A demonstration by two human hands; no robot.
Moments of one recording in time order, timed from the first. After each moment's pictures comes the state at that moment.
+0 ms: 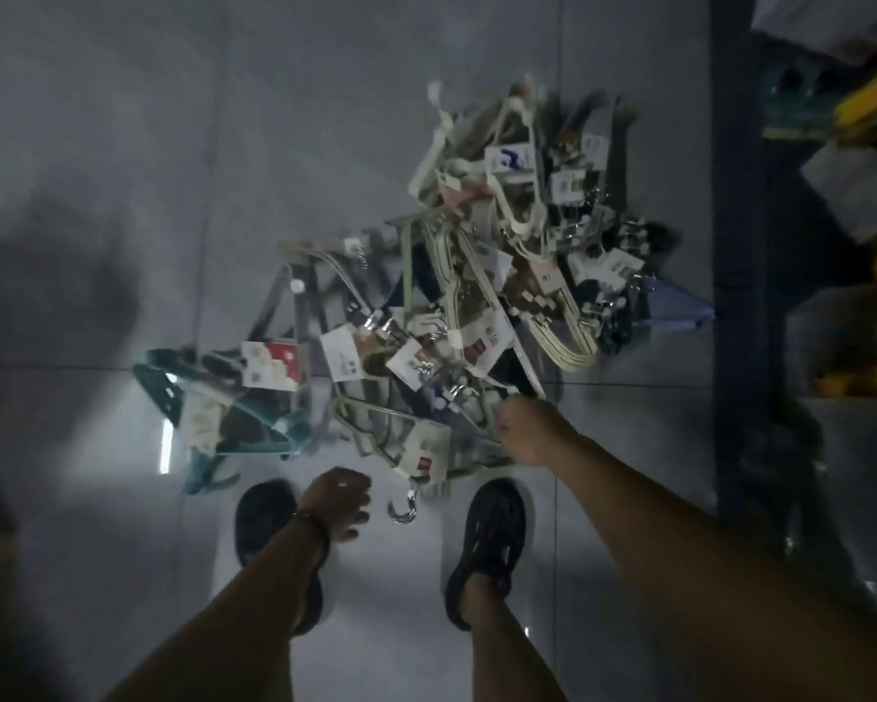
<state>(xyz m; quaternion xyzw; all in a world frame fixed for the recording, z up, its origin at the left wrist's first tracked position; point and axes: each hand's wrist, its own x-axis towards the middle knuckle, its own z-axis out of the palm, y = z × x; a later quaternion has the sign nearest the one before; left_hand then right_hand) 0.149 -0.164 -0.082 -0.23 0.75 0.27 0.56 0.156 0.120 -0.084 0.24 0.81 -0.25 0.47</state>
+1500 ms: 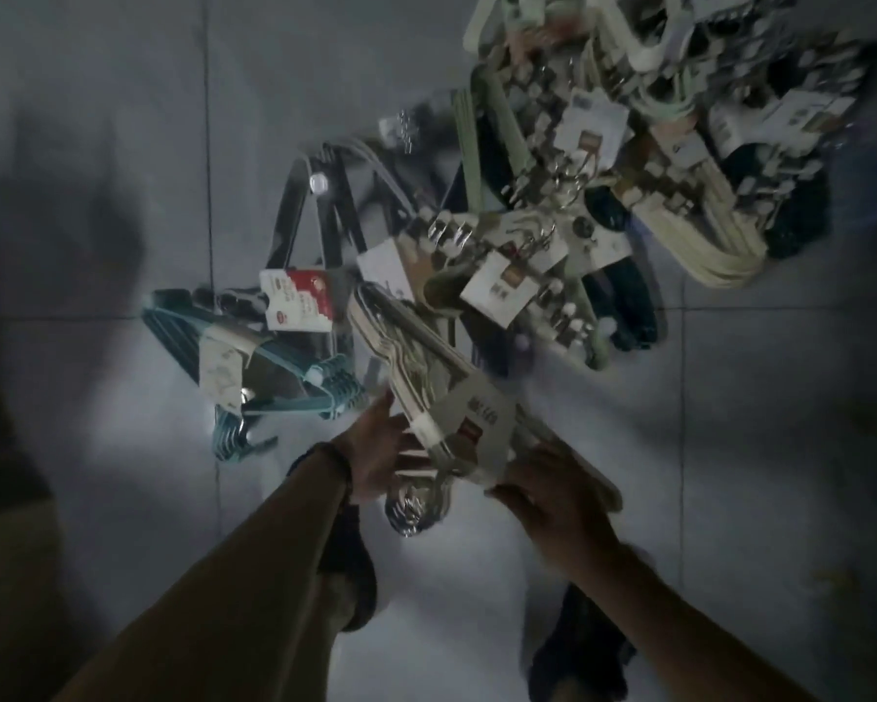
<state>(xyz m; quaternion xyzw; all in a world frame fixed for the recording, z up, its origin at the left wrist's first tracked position) 0.144 -0.224 -0.247 -0.36 0.48 0.46 0.65 0.311 -0.018 -0.230 0.09 0.89 -0.43 0.13</state>
